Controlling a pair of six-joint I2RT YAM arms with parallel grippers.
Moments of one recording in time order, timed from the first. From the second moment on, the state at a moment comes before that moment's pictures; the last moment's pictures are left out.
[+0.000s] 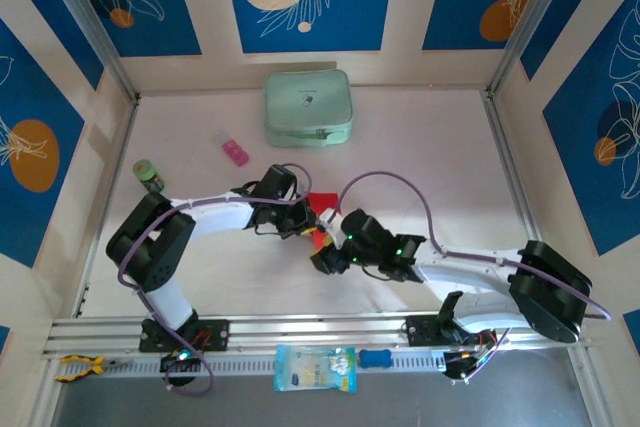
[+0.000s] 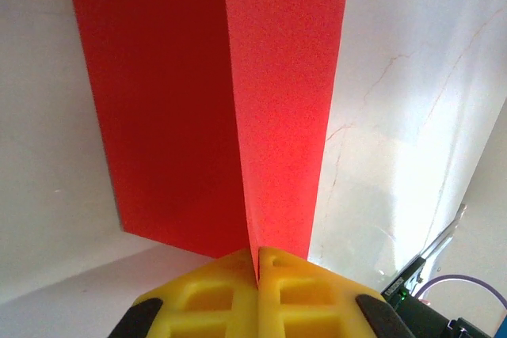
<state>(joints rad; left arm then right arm) -0.66 1.70 0.88 -0.15 0.50 -0.98 1.03 1.25 0.53 0.01 -0.06 0.19</state>
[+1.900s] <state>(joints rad) -0.65 1.68 0.88 -0.15 0.51 -0.99 1.24 1.43 0.54 0.11 0.47 0.01</state>
